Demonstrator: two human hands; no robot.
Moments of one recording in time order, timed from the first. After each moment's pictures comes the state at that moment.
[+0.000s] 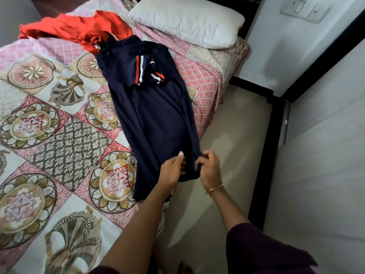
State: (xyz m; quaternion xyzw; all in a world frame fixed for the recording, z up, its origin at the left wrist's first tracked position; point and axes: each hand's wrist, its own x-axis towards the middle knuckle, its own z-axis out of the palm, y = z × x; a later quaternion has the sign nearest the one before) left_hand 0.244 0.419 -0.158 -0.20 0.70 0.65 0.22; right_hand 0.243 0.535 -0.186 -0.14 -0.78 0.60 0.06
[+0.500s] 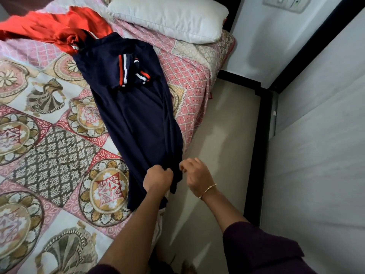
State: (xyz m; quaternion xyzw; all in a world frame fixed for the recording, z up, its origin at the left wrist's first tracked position) left_hand 0.232 0.416 -0.193 -0.22 0.88 0.32 0.26; right_hand 0.257 0.544 -0.202 0.11 -0.95 0.28 0.09
